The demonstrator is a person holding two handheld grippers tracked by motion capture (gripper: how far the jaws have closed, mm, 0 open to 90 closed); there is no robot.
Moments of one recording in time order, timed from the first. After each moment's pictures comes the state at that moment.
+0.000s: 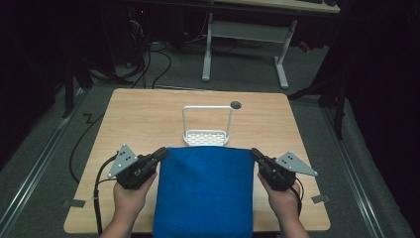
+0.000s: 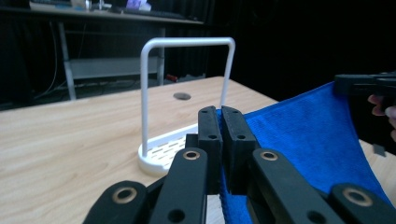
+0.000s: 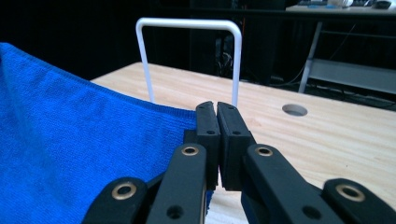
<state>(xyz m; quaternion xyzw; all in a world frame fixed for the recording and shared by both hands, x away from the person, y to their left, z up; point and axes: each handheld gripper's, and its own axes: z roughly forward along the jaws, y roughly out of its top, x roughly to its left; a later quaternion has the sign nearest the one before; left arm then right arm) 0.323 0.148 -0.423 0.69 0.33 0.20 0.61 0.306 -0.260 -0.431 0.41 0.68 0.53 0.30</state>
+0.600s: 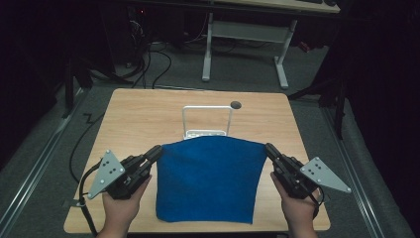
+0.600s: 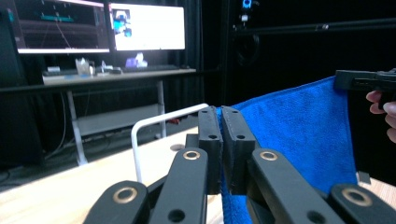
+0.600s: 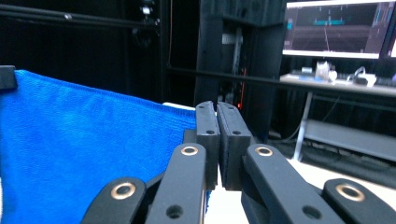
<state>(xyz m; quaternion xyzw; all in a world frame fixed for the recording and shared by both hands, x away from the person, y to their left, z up) 0.282 0.151 -0.372 0.66 0.26 0.27 0.65 0.262 -0.268 -0.371 0.35 0.62 0.61 0.36</state>
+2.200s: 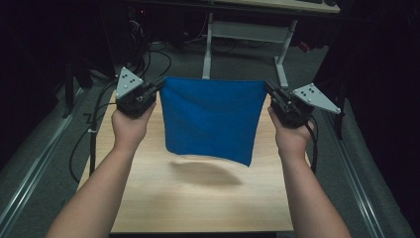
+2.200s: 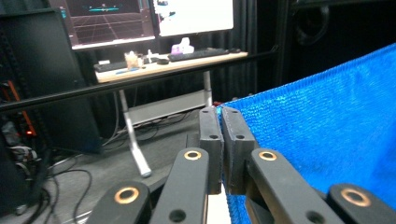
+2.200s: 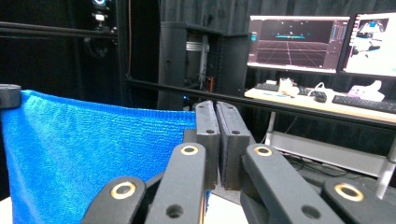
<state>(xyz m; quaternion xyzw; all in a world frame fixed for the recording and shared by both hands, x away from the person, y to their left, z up) 0.451 0.133 -0.306 0.69 0.31 0.33 0.57 0.396 -0.262 -0.291 0.38 0.60 0.57 0.40</state>
